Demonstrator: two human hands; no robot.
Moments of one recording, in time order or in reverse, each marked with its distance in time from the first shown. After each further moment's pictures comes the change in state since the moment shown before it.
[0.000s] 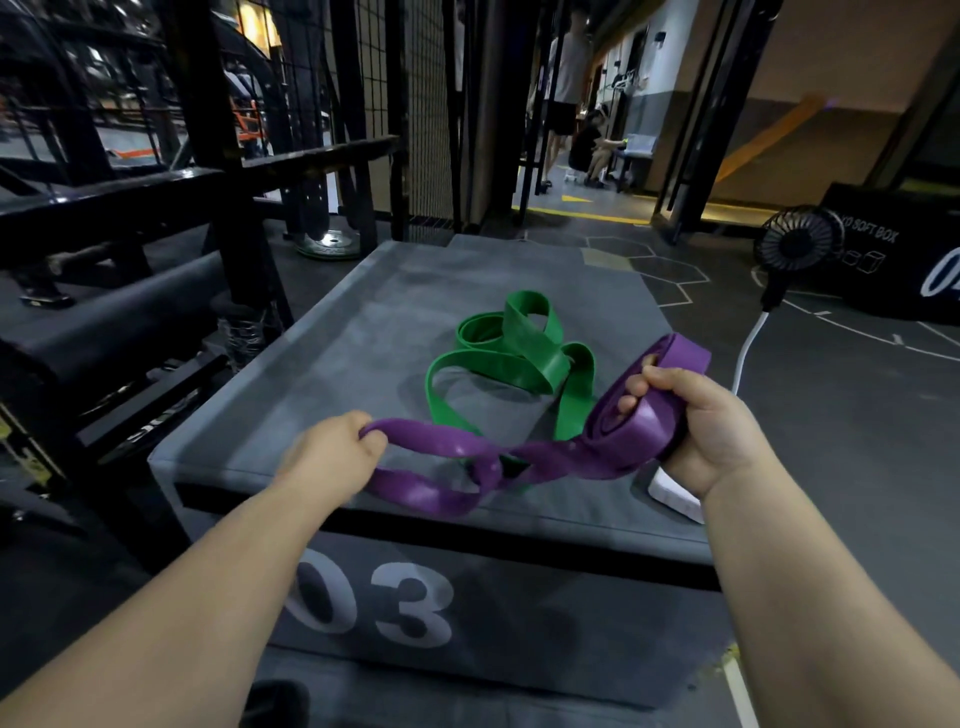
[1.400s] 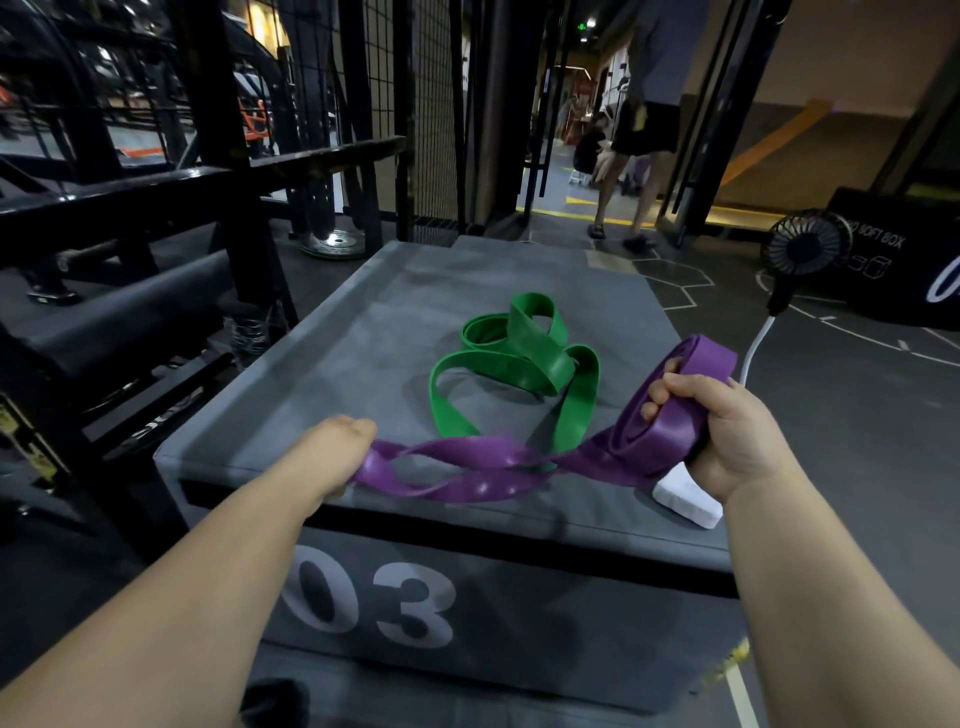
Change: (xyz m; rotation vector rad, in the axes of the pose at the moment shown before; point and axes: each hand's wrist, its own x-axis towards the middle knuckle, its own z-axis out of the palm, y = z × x) left_hand 0.006 -0.003 -0.007 -0.341 -0.140 -0.200; right_hand 0.002 -0.005 -0.017 -0.130 0.047 -0.122
